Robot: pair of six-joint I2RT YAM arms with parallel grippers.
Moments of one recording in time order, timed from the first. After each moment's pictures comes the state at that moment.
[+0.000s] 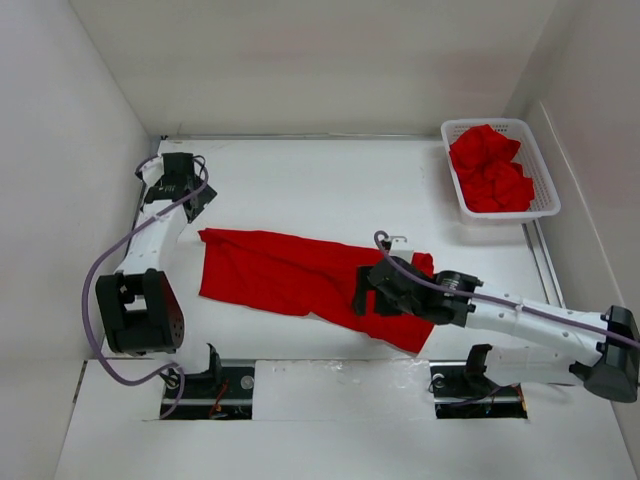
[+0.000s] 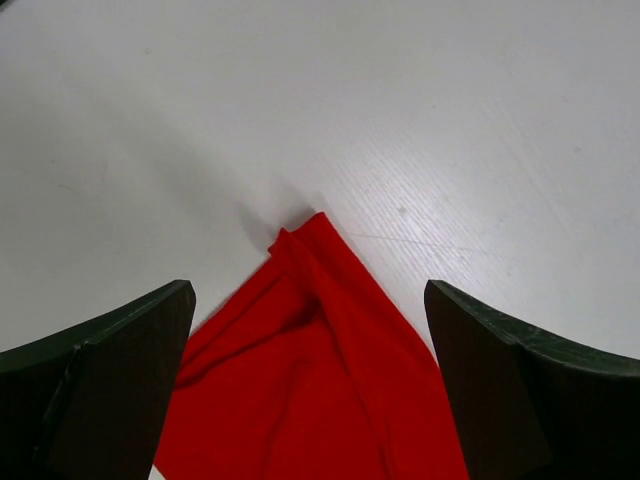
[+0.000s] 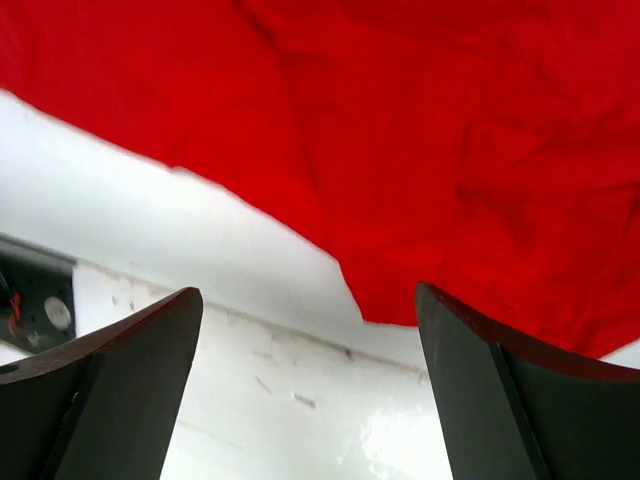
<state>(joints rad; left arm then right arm) 0.05 1.52 1.20 -0.63 -0.40 -0.75 1.11 1.11 0.88 -0.71 0.33 0.95</state>
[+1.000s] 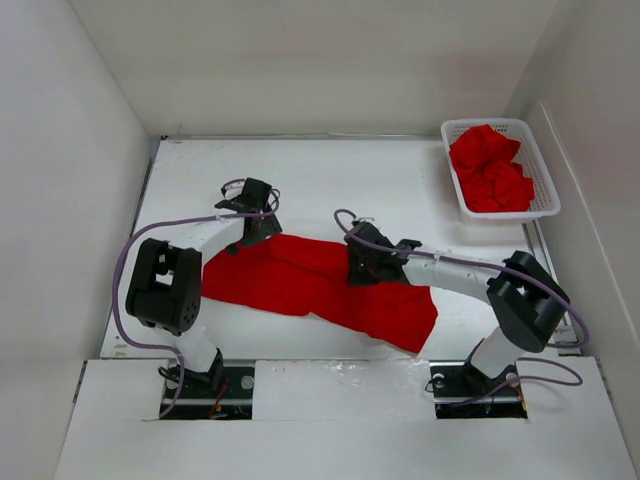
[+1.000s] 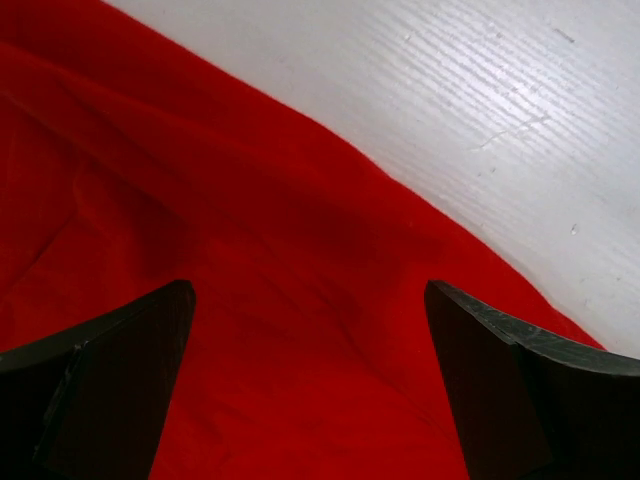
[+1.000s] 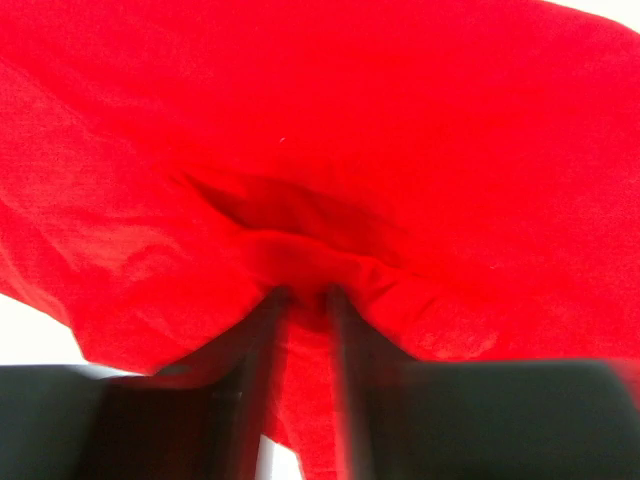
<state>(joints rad) -0.32 1.67 1.08 -0.53 -0.34 -0.74 0.83 1.61 0.96 -0.35 0.13 0.68</state>
